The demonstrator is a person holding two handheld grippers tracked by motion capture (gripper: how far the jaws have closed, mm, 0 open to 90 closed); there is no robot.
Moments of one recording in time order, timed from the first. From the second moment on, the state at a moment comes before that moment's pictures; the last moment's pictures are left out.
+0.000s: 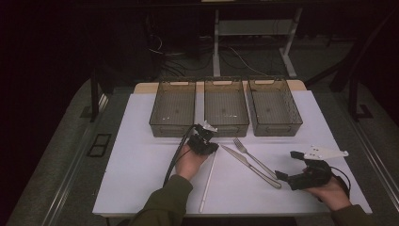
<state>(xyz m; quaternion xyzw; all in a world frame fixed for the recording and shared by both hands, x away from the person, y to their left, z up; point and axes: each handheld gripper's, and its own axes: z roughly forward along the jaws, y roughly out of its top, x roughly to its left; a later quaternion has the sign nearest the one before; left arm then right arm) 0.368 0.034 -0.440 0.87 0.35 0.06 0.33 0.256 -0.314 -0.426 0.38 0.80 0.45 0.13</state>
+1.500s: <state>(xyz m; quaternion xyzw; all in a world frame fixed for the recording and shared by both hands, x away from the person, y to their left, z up) 0.308 0.059 -0.439 0.89 0.30 0.06 0.33 0.256 -0.311 -0.427 0.37 0.80 0.45 0.13</state>
